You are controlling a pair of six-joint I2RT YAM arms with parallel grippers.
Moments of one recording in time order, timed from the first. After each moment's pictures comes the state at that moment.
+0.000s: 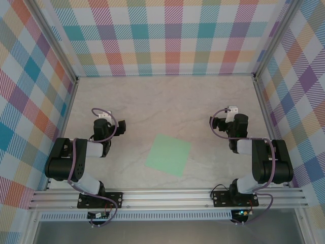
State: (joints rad) left arm -0.06 1.57 0.41 0.69 -0.05 -0.10; right arm -0.02 1.51 0.44 0.64 -0.20 0.03
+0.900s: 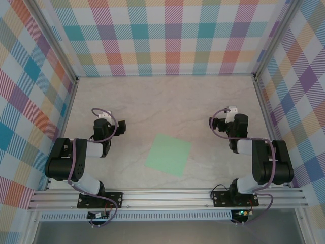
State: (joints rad) left arm -0.06 1.57 0.41 0.69 -0.05 -0.10; right arm -0.02 1.49 0.44 0.59 -0.23 0.02
